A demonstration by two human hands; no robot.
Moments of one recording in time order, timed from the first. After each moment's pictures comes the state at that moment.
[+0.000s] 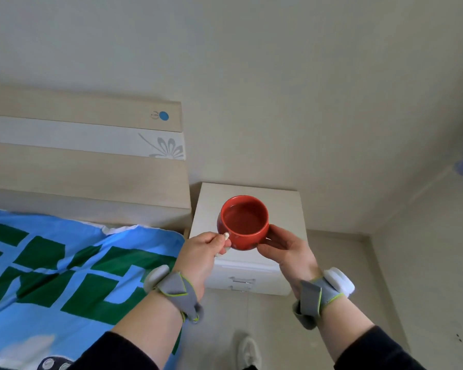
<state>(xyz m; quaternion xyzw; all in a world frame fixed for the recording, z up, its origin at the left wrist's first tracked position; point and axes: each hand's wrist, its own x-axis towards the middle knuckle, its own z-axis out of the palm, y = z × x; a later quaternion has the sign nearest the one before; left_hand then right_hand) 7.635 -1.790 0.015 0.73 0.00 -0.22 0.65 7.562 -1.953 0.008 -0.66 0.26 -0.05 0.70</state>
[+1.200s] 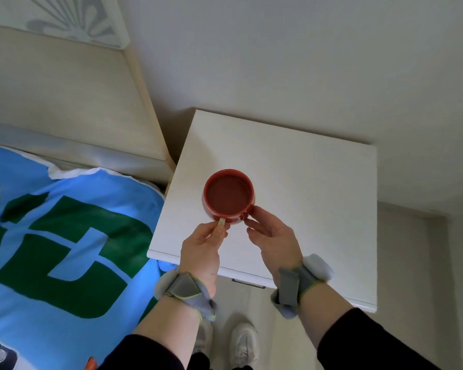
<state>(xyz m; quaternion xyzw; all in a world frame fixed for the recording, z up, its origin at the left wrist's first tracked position) 7.796 -1.905 -0.333 0.67 0.24 -0.17 0.68 7.771 -2.030 -0.323 -0.65 0.32 0.07 0.69</state>
